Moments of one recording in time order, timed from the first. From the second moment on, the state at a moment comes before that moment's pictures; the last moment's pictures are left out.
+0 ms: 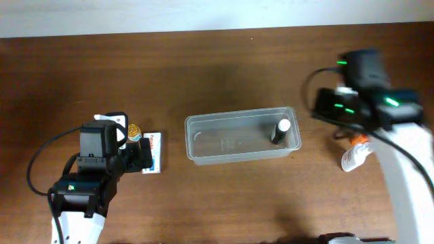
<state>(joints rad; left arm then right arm) -0.08 0.99 0.95 -0.88 -0.08 -0.12 0.01 1.37 1.52 -1.26 0.10 0.37</state>
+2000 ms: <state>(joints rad) -0.08 0.99 0.95 -0.88 -0.08 -0.12 -0.44 1.63 1.32 -1.24 -0.04 0.20</state>
